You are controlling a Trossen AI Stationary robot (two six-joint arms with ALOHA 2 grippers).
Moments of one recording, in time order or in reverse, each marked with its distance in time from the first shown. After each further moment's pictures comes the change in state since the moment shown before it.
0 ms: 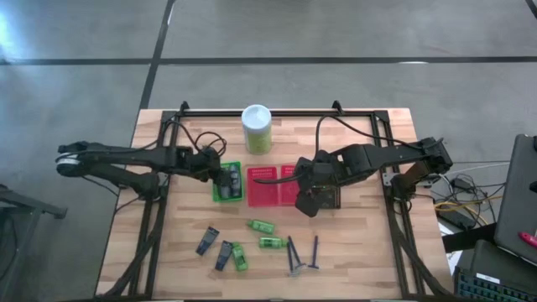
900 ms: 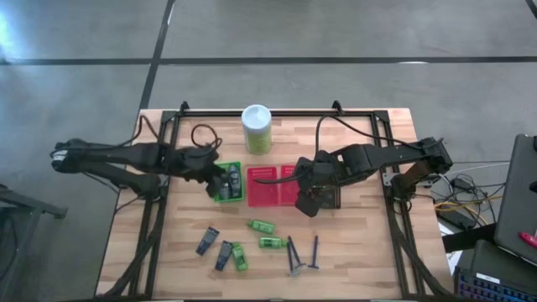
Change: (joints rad) left arm -0.175 -0.117 0.211 0.013 -0.003 0.370; right arm 0.000 0.000 0.000 -0.003 -0.003 0.015
